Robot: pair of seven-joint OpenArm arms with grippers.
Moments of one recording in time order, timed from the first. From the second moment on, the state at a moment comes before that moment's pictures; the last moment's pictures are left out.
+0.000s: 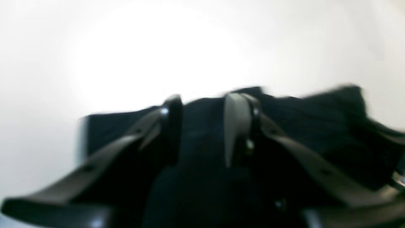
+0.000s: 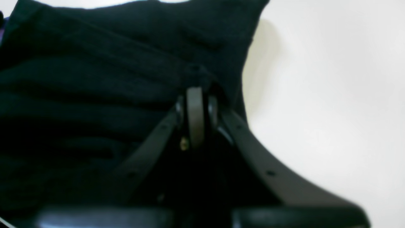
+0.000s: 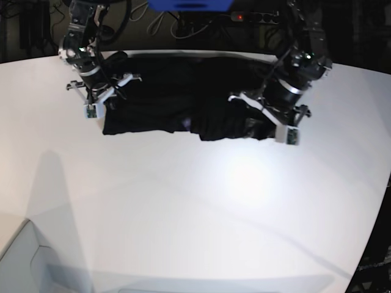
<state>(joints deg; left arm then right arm) 18.2 0.6 -8.0 113.2 -18.1 -17.9 40.5 -19.6 -5.7 18.9 96.4 -0.5 25.5 -30.9</state>
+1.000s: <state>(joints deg) 6.3 -5.5 -20.8 83.4 -22.8 -18.8 38.6 -17.3 -7.4 19.3 107.8 -1.6 25.5 -46.5</state>
